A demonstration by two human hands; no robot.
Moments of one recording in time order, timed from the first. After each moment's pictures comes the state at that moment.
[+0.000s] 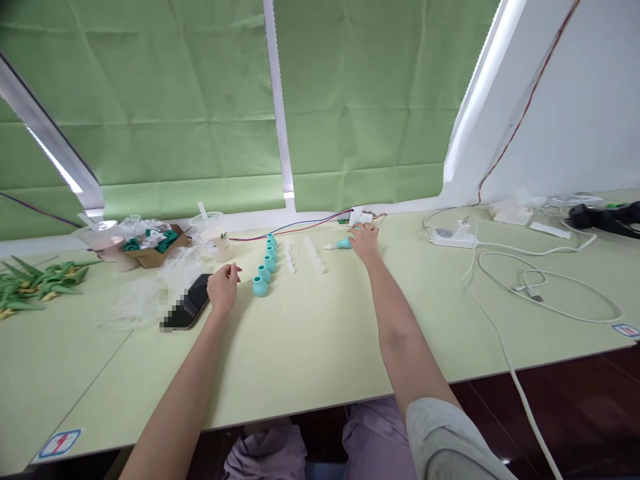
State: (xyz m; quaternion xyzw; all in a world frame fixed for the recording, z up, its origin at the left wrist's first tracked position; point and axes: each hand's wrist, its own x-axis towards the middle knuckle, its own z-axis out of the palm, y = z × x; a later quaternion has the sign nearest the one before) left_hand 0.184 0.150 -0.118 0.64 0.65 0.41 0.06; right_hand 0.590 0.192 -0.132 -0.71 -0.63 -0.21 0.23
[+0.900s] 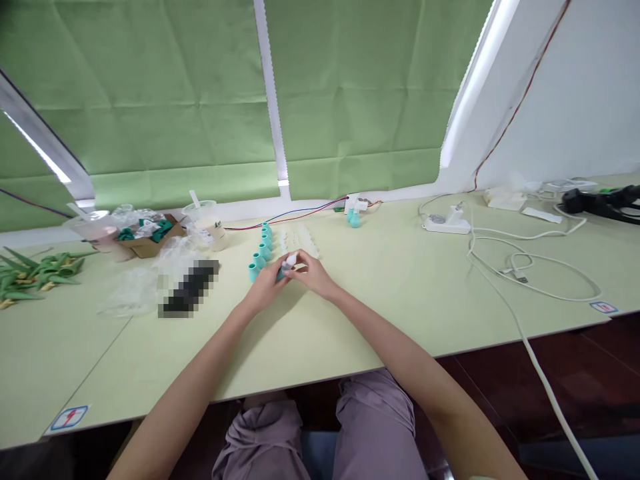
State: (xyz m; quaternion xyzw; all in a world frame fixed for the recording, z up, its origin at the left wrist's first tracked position) left_hand 0.265 0.090 -0.105 0.87 0.35 0.29 0.21; right_hand 0.425 0.073 -0.122 -0.38 -0.66 0.35 0.55
